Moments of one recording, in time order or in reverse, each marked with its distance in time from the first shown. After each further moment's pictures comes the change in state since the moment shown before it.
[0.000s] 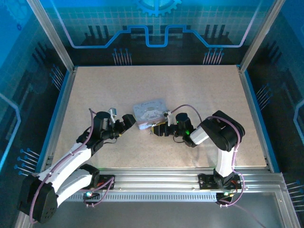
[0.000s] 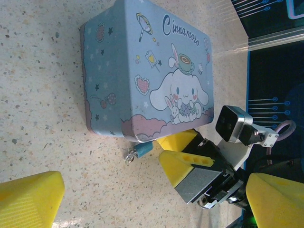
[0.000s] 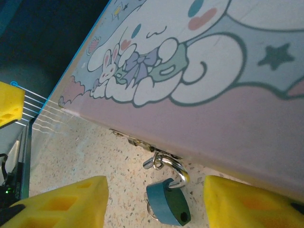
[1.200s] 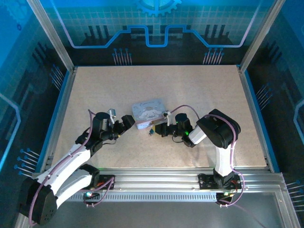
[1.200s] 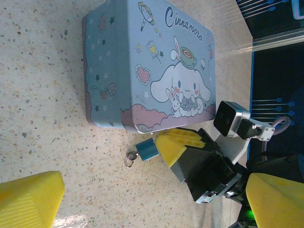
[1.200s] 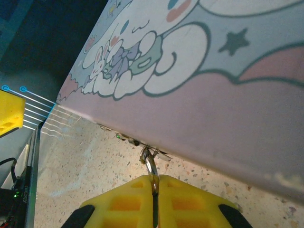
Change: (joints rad) left arm 0.000 -0.027 0.000 -0.041 -0.010 0.000; right arm 0.000 0.057 0.013 0.070 -0.021 0.050
